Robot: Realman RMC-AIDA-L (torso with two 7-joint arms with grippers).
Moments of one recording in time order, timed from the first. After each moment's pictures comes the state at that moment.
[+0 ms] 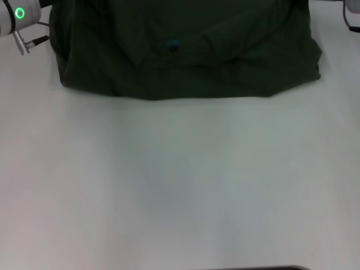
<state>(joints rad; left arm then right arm) -0.83 -2.08 0.56 0.47 1.98 0.84 -1.90 0.84 2.04 -0.59 -0.55 -2.34 -0.77 2.12</state>
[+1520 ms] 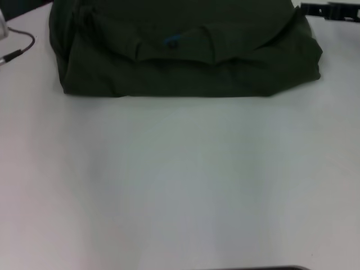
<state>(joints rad) -0.65 -2.09 0.58 0.64 1.83 1.20 -1.91 0.61 2.06 -0.66 -0.80 -2.21 -0.98 2.09</state>
